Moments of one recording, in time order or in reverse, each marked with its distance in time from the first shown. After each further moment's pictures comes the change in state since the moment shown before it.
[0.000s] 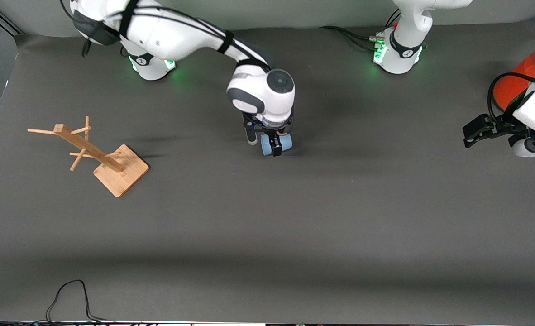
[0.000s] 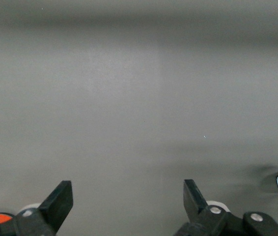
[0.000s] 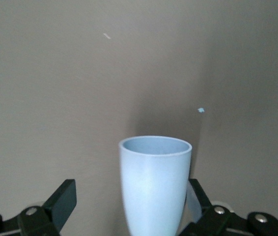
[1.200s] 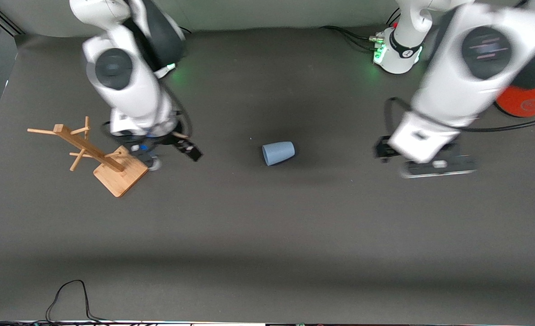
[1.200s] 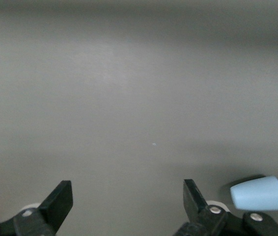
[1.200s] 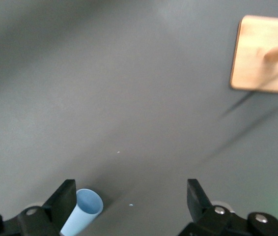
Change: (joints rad) left arm -0.290 0.273 -0.123 0.166 0.160 0.006 -0.520; right arm -0.129 -0.536 -0.462 -0.072 0.572 -0.235 -1.502
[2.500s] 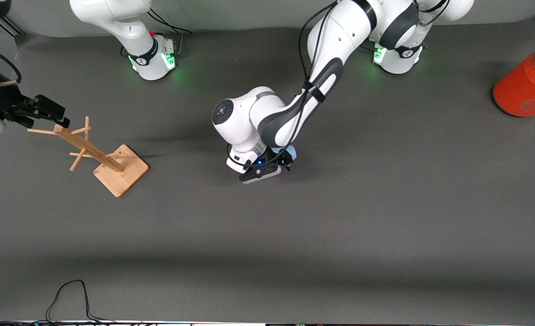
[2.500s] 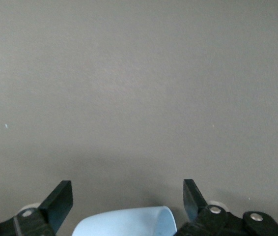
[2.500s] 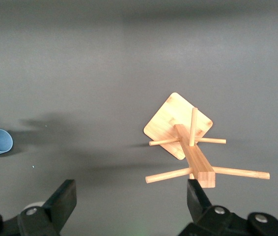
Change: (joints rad) left arm -0.447 0.667 0.006 0.382 0.251 0.121 -0.605; right arm -0.038 -0.243 -0.363 0.012 0.029 -0.225 -0.954
